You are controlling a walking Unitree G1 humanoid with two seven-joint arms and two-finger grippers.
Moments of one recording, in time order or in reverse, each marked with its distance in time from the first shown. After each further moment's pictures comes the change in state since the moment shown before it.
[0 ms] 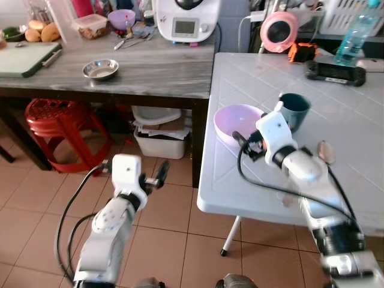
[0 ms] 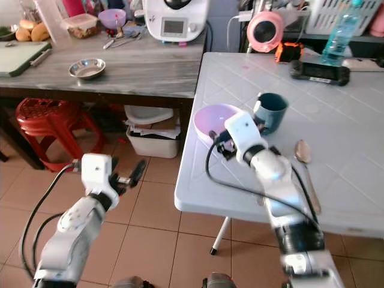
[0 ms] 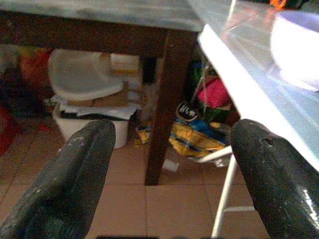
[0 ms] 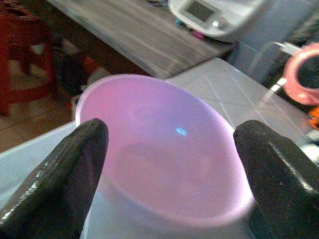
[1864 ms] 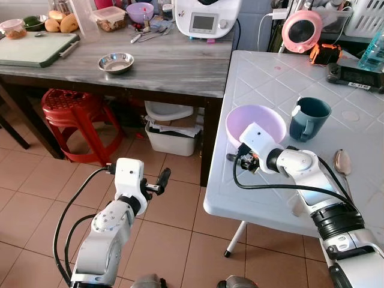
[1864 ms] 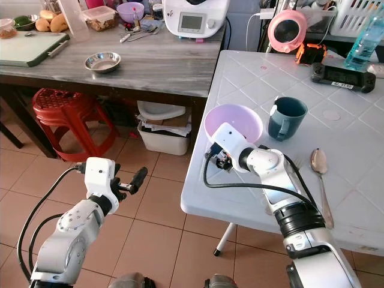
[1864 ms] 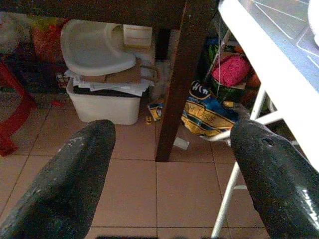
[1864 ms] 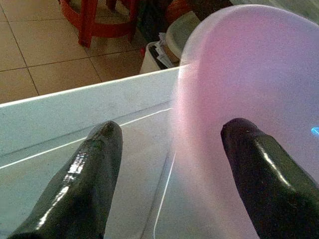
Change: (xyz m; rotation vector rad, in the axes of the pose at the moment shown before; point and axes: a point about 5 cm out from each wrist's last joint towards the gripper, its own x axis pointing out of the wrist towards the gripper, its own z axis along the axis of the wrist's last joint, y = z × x) left arm 0.001 -0.003 -0.004 0.027 0.092 -0.025; right arm 0.012 0.007 -0.026 -0.111 0.225 0.309
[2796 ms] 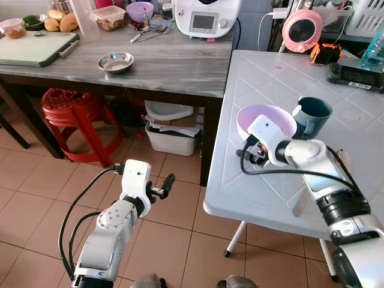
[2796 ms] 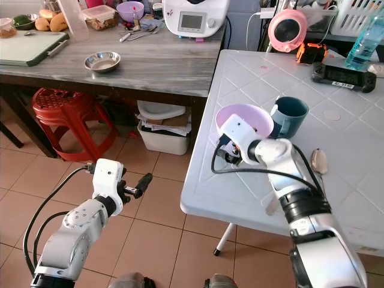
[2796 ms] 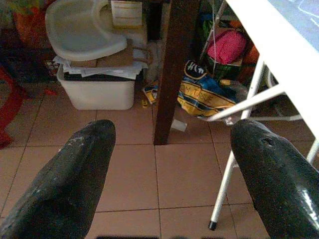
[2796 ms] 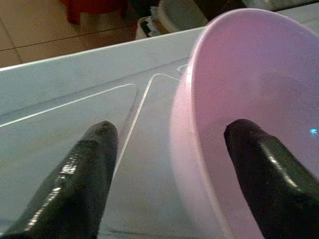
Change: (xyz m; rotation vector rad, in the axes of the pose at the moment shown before) left arm 0.006 -0.002 -0.008 0.048 0.079 -0.039; right arm -0.003 -0.026 0.001 0.026 0.103 -0.003
